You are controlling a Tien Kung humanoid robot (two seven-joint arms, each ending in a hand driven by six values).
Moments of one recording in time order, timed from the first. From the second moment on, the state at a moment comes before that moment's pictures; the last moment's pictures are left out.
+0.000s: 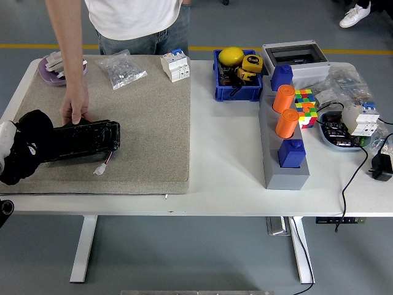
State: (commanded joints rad) left arm -0.25 0.51 -1.16 -1.26 2.00 0.10 0.50; right arm 0.08 -0.41 0.68 0.38 -0.47 0.02 -0.26
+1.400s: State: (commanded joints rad) left arm -0.42 0.38 -0.89 -1.32 1.94 0.10 0.55; right arm 0.08 -0.41 0.68 0.38 -0.47 0.03 -0.26
